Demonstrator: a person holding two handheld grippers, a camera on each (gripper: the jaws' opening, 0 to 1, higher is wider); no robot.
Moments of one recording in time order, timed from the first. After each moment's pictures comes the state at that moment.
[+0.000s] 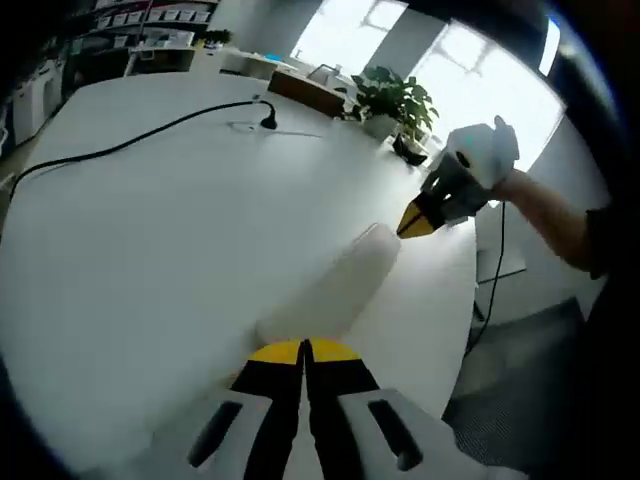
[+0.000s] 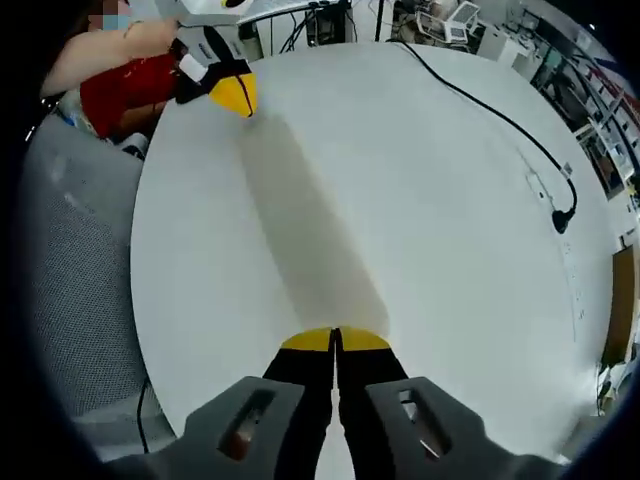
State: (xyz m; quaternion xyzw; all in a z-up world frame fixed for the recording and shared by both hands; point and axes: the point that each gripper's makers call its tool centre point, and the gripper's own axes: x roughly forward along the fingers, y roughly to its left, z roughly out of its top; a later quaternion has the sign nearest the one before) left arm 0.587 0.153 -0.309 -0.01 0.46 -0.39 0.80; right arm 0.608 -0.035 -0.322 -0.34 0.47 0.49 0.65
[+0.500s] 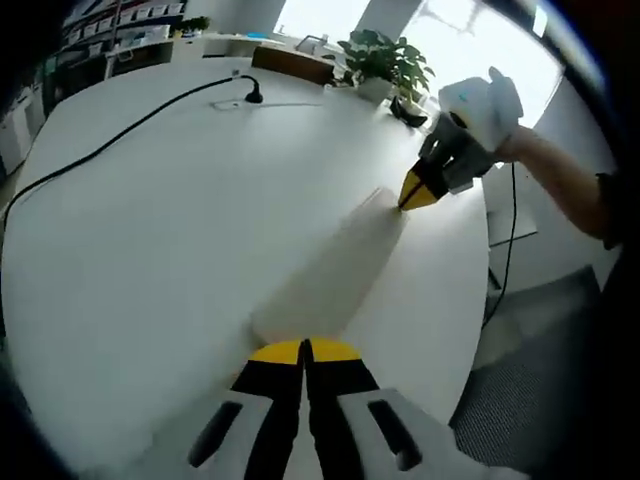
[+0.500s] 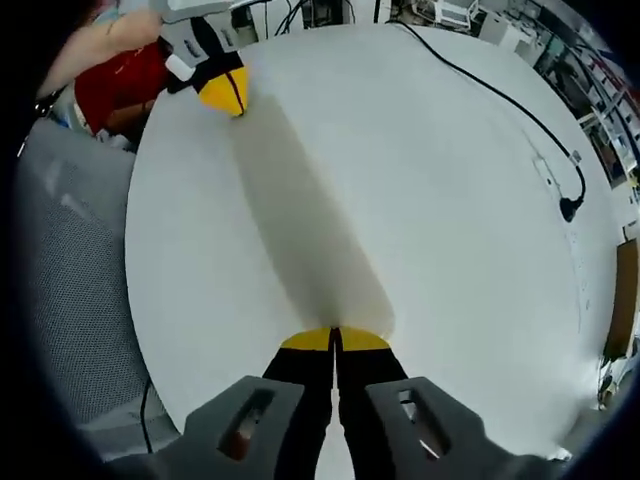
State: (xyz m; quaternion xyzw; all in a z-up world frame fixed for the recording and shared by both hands) left arm 0.593 0.156 -0.327 0.04 0.49 -0.39 0.78; right arm 0.607 -0.038 -0.331 -0.34 0.51 0.47 0.64
